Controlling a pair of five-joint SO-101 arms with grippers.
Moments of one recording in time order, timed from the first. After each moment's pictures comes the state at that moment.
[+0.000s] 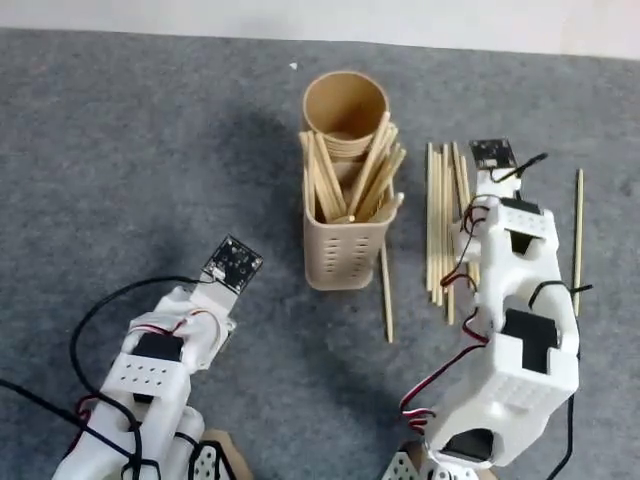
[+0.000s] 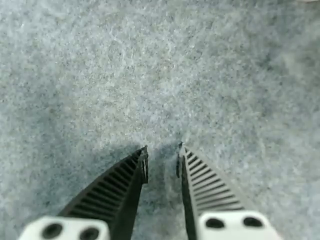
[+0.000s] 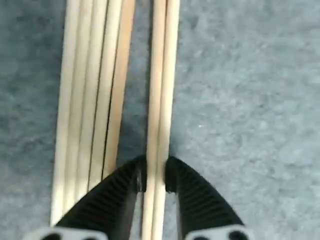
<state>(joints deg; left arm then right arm) 0.9 -51.2 86.5 35.0 -21.1 6.6 15.6 19.3 46.0 21.5</state>
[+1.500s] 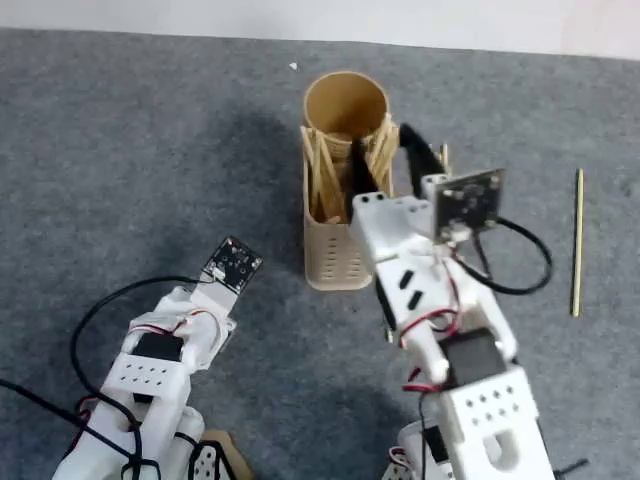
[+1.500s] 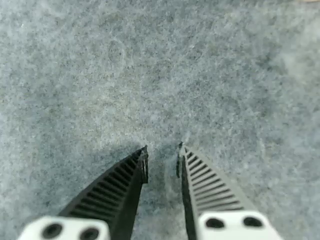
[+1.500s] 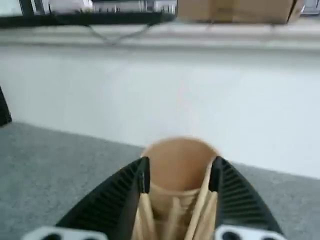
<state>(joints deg) 0.9 -51.2 86.5 35.0 -21.1 -25.4 -61.8 50.0 19.2 -0.6</state>
